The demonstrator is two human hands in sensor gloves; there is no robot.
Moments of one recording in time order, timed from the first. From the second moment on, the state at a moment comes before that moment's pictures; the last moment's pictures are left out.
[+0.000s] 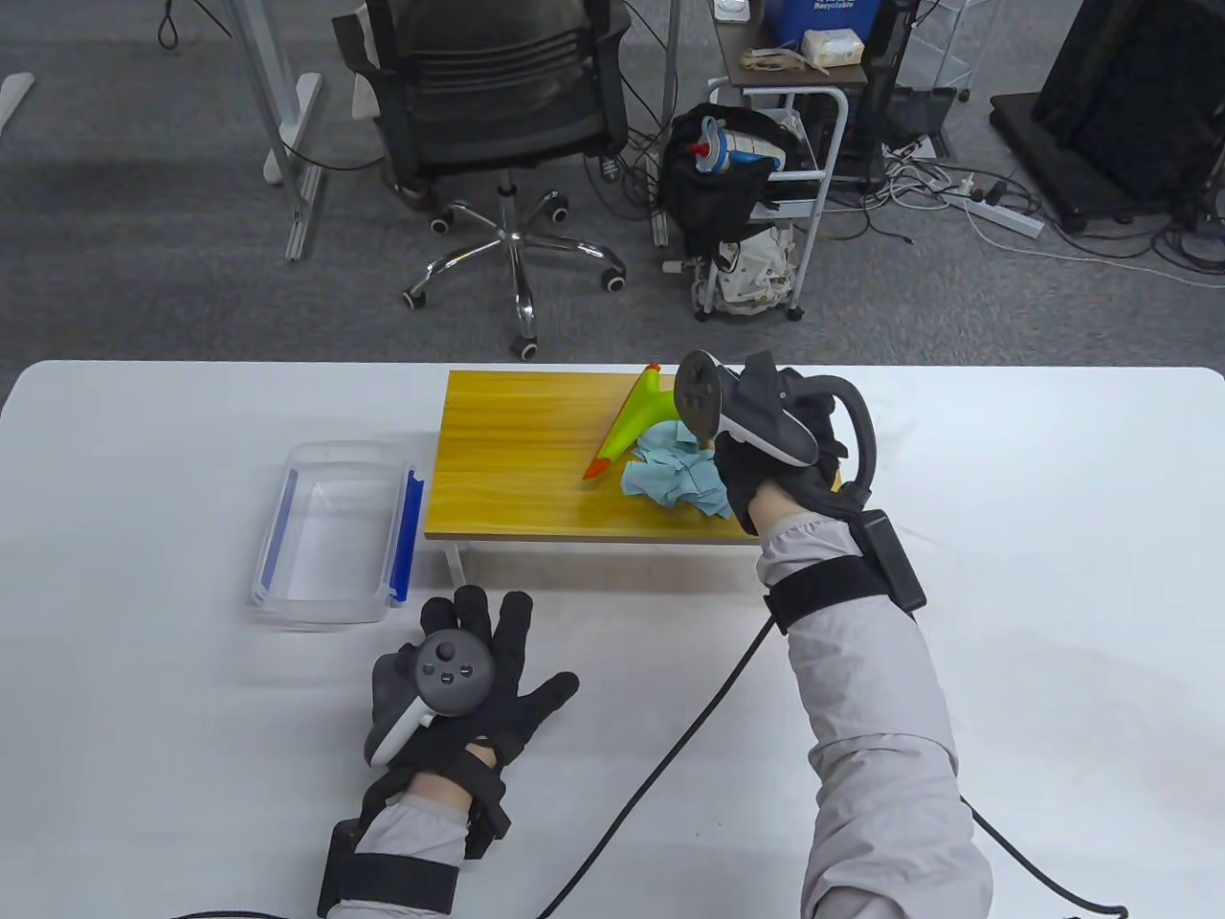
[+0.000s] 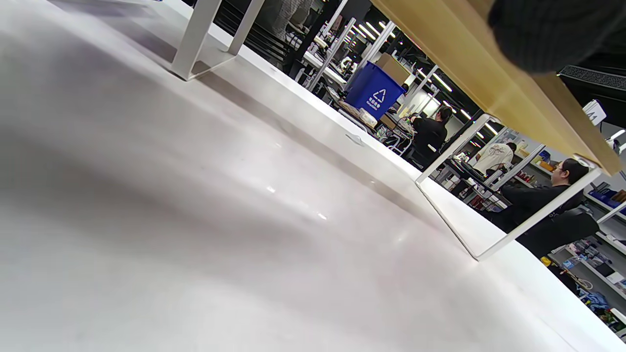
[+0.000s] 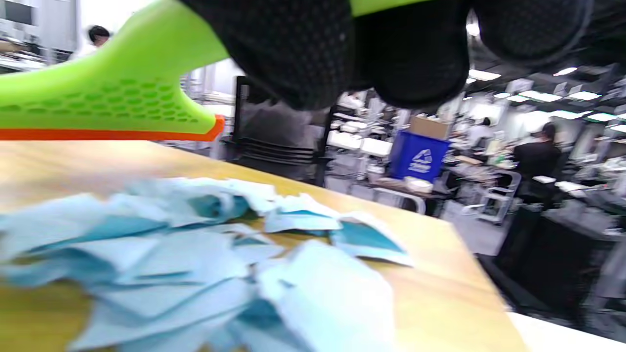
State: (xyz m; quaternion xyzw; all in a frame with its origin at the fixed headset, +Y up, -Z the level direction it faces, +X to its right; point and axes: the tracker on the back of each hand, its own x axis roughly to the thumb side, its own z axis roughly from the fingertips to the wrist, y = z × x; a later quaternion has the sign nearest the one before) left_hand -0.182 -0.758 -0.275 -0.13 -0.08 0.28 0.95; right_hand 0.088 -0.565 -0.434 -0.08 0.02 -1.00 0.06
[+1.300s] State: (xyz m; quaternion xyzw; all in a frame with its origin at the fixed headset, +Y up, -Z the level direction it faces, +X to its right) left_hand -0.183 -0.759 -0.275 -0.13 -0.08 0.28 0.95; right_hand 0.115 -0.579 -0.420 -0.04 0.00 -1.00 -0.03
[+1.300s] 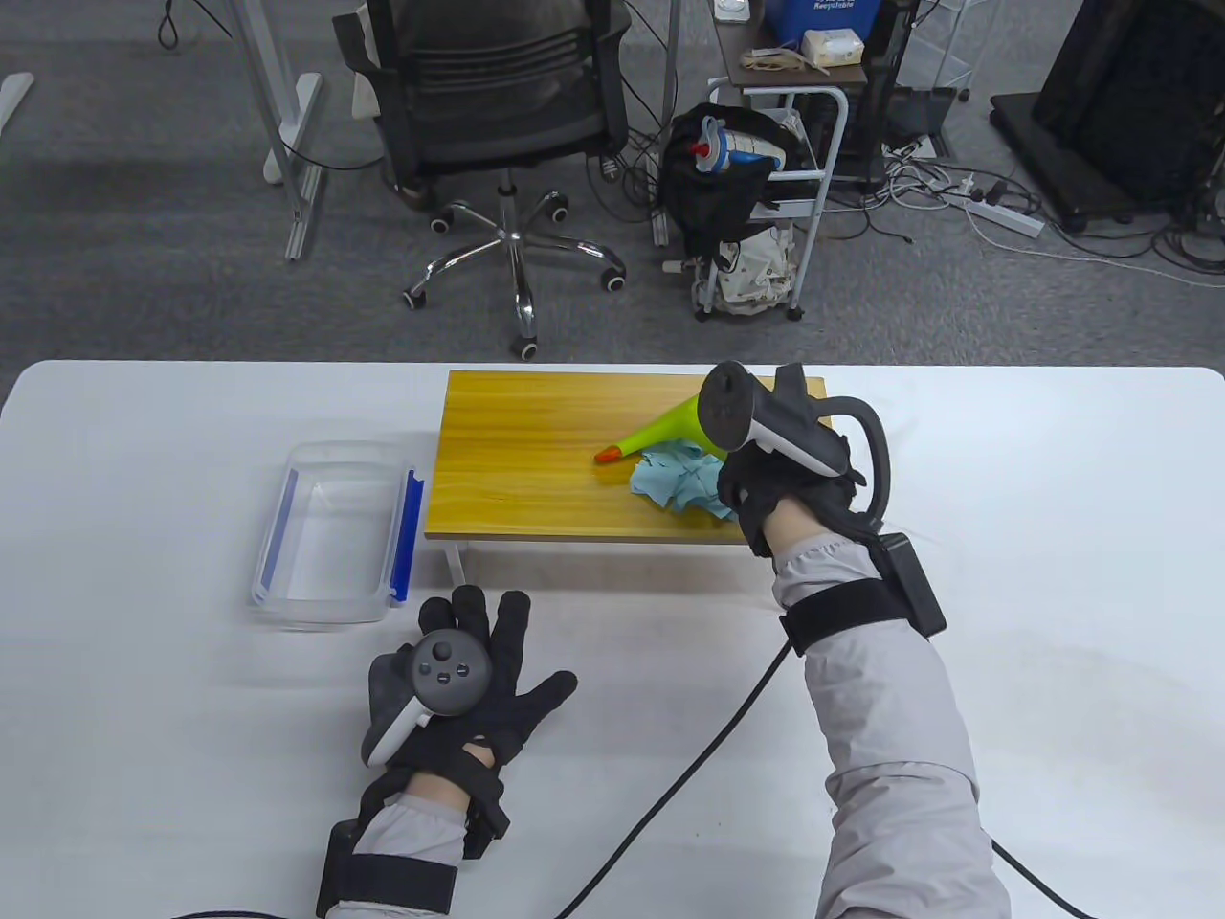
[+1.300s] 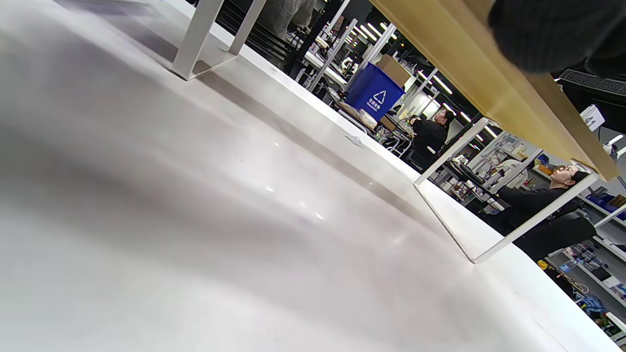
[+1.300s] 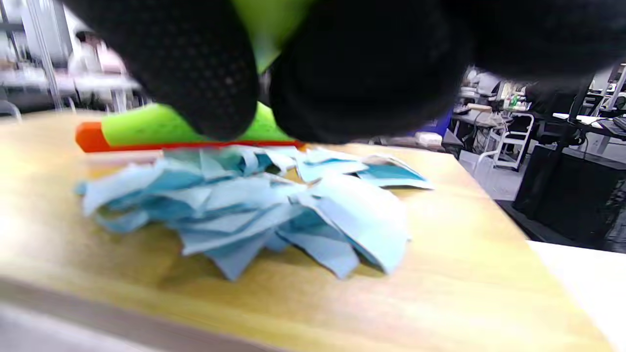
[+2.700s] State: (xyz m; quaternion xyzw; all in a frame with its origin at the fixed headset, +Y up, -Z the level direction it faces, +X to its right) left_hand -0.224 -0.762 -0.269 -0.03 0.04 0.31 0.95; right_hand 0.305 -0.740 -0.269 0.21 0.24 -0.93 -0.18
